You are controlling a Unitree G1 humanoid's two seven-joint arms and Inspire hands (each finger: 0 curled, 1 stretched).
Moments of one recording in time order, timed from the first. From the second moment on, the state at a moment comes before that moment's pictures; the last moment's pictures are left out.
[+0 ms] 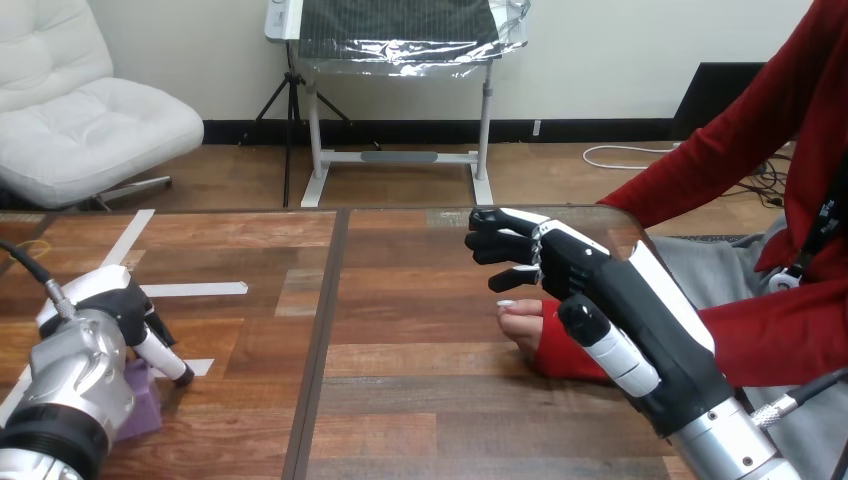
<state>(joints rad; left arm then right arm) -0.63 0.56 -0.37 0.90 0.58 0.36 -0.18 0.13 -0.28 0.05 -0.14 0.06 -0.40 0.37</state>
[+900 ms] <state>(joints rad) -0.57 0.56 -0.32 0.81 0.55 0.32 -0.12 0.13 -0.28 0.05 -0.14 0.06 -0.40 0.37</state>
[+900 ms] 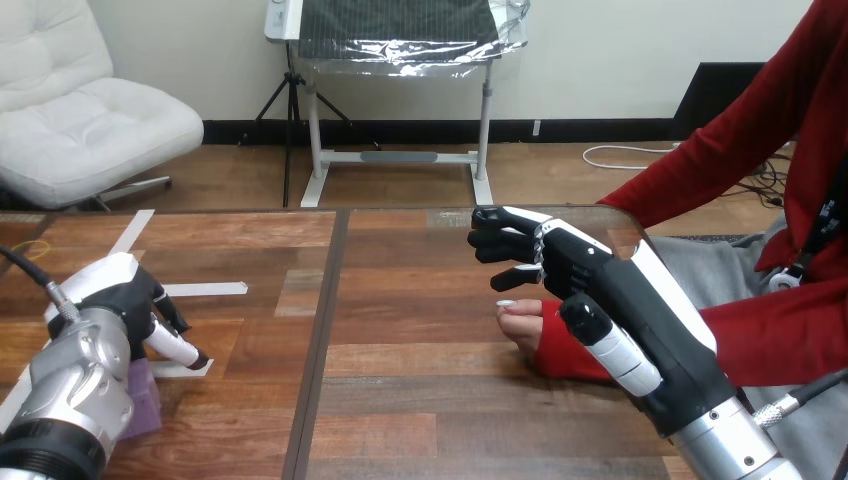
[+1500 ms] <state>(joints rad) -0.56 0.58 -0.31 0.72 0.56 0.41 -0.18 0.13 -0.28 0.05 -0.14 0.06 -0.40 0.37</state>
